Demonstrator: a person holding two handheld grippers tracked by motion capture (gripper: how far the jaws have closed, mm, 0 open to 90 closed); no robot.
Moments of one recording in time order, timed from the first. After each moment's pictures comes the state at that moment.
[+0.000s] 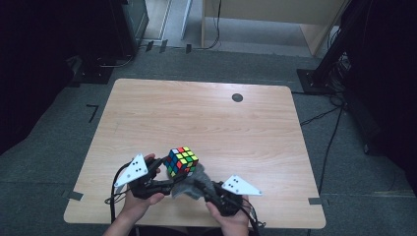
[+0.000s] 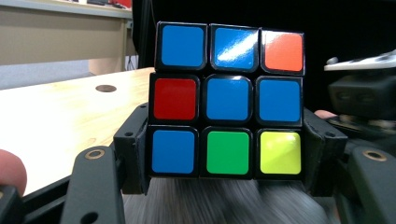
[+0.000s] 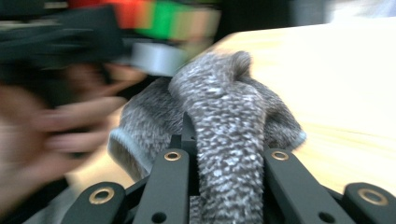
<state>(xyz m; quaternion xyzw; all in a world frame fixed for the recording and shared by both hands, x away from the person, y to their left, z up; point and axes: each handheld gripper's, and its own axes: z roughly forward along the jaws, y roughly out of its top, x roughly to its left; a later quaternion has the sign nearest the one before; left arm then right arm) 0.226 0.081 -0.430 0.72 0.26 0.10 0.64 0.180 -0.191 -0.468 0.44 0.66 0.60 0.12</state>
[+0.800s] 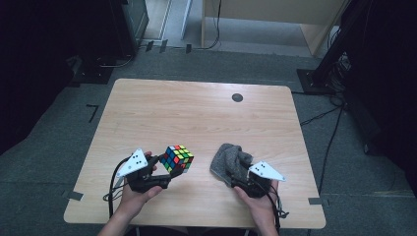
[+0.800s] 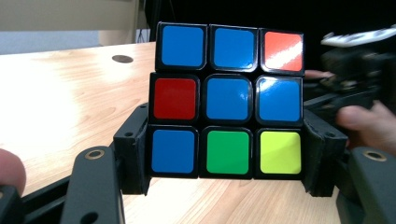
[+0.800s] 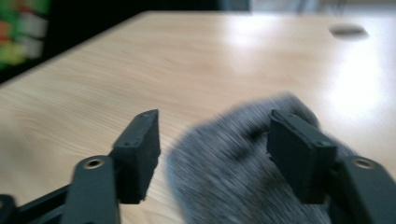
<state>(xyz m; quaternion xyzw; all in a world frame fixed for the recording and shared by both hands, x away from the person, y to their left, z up) 0.245 0.088 -0.442 0.74 0.30 0.08 0.60 0.214 -0.258 -0.479 0.47 0.68 0.52 0.21</state>
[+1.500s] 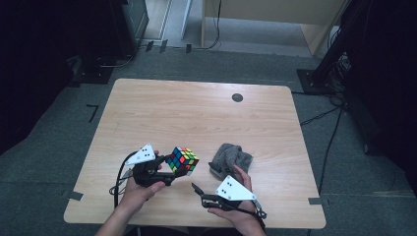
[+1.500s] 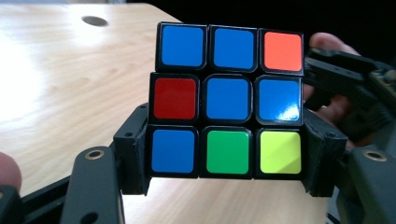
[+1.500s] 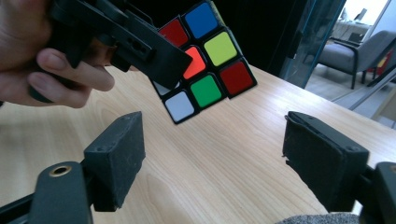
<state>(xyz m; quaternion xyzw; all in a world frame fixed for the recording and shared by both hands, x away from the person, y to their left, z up) 0.262 0.074 -0.447 0.77 0.29 -0.01 0.56 0.191 -0.184 -0.472 0.25 0.74 0.56 0.28</state>
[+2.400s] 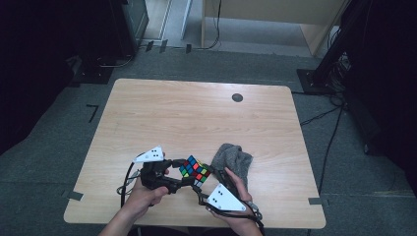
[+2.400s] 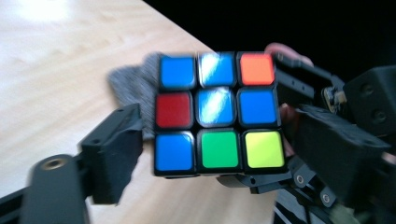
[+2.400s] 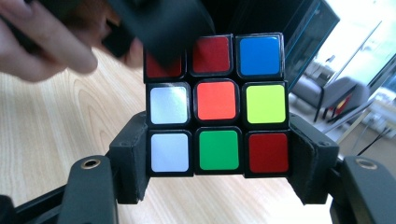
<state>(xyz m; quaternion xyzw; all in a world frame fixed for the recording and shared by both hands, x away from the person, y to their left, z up) 0.257 0.064 -0.438 0.77 0.29 -0.05 0.57 0.188 -0.175 -0.484 0.19 0.74 0.53 0.36</state>
